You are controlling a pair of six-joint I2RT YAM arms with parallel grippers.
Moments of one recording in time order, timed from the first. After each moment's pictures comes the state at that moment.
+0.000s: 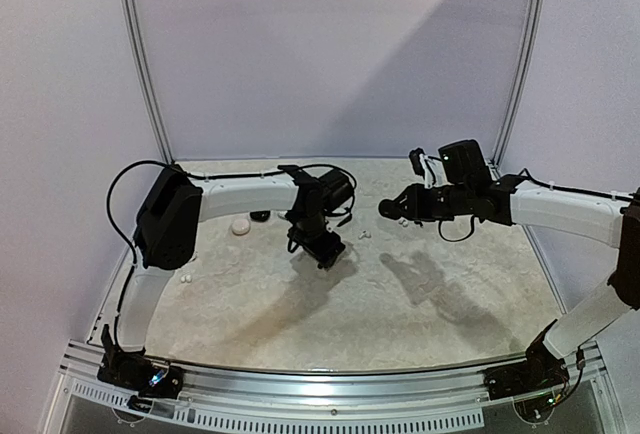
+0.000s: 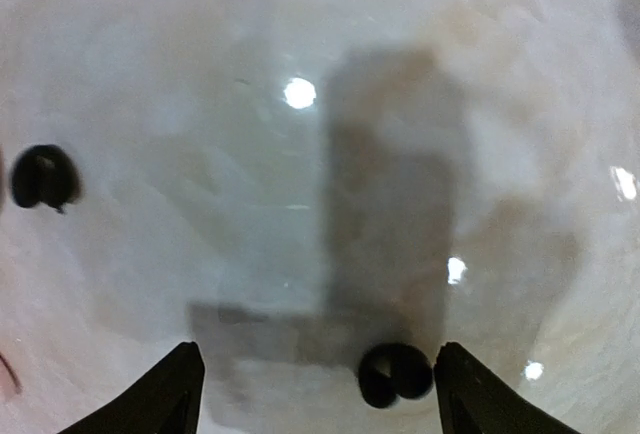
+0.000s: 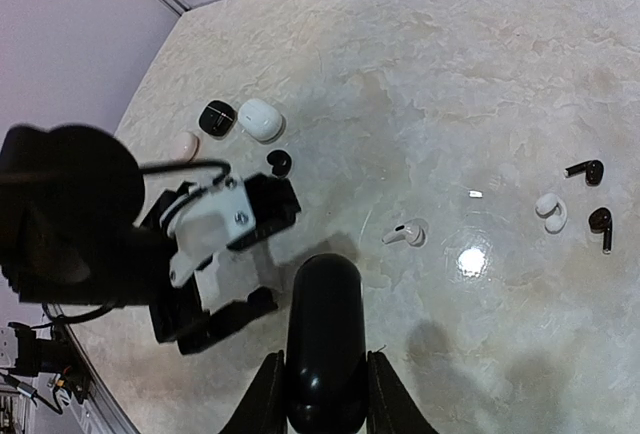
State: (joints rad) left arm -0.87 2.32 1.89 -0.93 -0.10 -0.10; right arm 0.59 1.48 1.01 -0.17 -0.21 0.50
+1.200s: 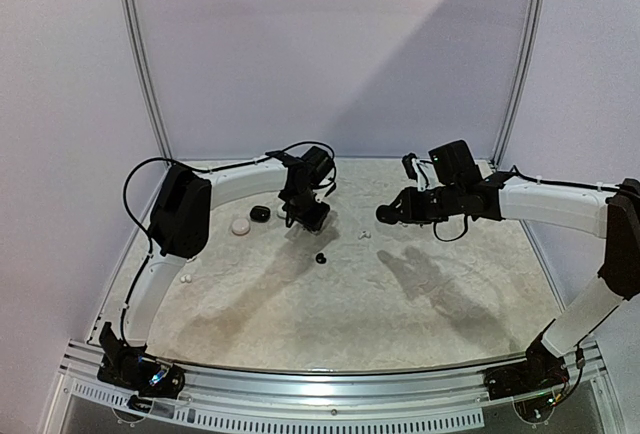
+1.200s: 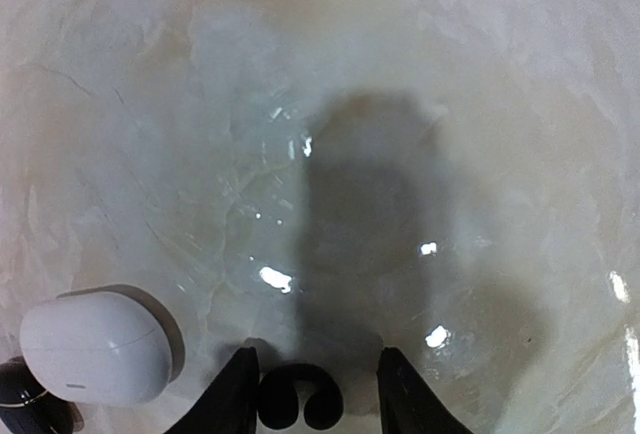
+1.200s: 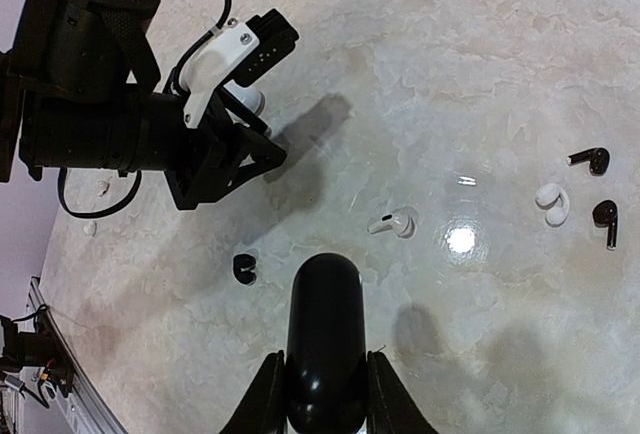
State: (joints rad) left arm -0.69 2.50 2.14 -0.85 -0.11 -0.08; right arm 0.59 1.56 1.06 -0.22 -0.21 0.47
